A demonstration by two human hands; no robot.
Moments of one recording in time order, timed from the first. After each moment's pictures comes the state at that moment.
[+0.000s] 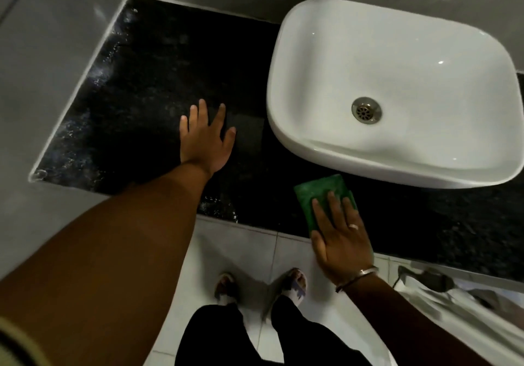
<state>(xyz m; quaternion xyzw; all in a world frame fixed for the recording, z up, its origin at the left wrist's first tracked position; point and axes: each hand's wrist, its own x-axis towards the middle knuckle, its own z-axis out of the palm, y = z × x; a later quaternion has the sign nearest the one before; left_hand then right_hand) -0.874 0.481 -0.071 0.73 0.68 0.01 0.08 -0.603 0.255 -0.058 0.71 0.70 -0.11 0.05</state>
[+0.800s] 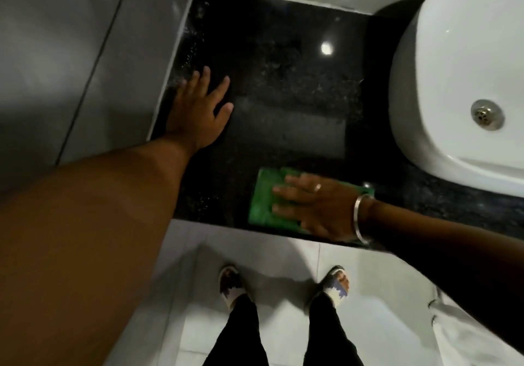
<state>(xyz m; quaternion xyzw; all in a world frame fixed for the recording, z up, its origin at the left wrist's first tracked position) -1.101 0.610 -0.071 0.81 0.58 0.04 0.10 -0.811 0.431 -0.057 0.29 0.95 -0.08 0.09</state>
